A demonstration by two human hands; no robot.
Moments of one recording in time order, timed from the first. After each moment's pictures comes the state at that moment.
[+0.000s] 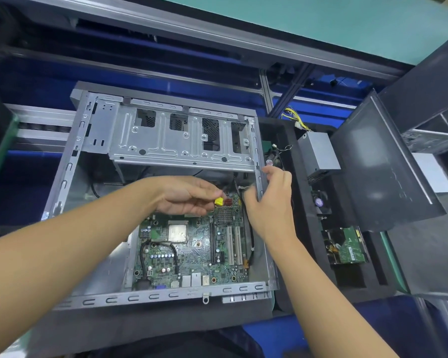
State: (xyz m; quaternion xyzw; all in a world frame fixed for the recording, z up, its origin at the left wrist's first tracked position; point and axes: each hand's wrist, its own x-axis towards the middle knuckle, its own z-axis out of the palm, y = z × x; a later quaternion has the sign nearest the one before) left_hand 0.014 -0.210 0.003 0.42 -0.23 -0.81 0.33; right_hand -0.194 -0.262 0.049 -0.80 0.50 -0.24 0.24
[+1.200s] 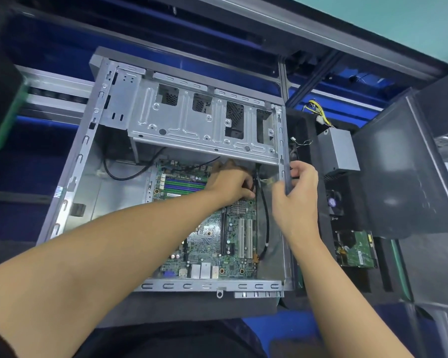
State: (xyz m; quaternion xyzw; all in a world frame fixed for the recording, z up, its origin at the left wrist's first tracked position) left_hand -0.050 -0.253 -0.046 0.74 -0.54 -0.34 0.22; right_hand -0.196 -0.269 0.045 -0.76 0.53 -0.25 0.28
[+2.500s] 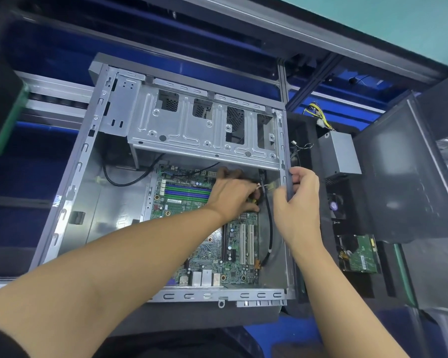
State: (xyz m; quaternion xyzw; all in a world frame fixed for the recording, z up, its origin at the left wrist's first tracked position) left_hand -0.063 -0.244 -0.058 0.72 -0.65 -0.13 0.20; right_hand -0.197 -0.271 0.041 -0.77 0.52 -0.26 0.28
